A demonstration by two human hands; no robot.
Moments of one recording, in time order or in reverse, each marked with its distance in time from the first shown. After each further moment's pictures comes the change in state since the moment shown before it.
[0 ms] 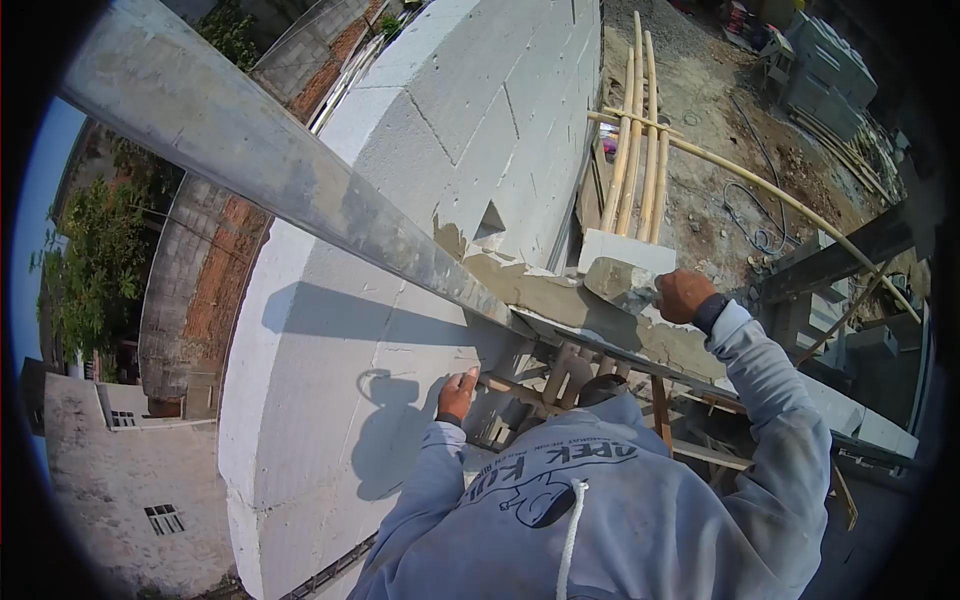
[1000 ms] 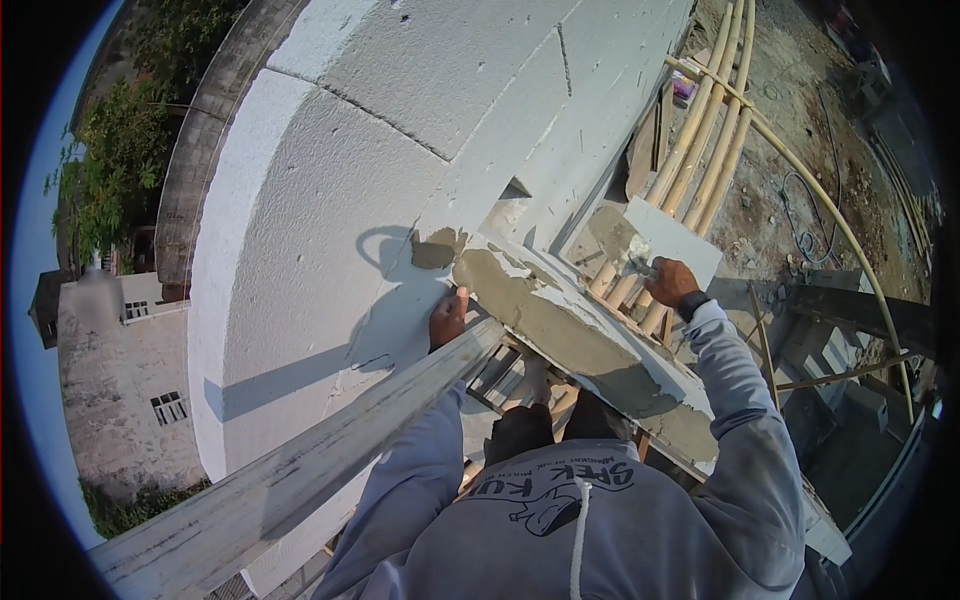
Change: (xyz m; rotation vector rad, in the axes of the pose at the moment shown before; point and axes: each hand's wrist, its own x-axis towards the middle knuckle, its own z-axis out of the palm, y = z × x) left_hand 0.138 0.059 0.025 -0.230 0.231 -0.330; right_hand 0.208 0.058 0.118 0.399 -0.092 -0.074
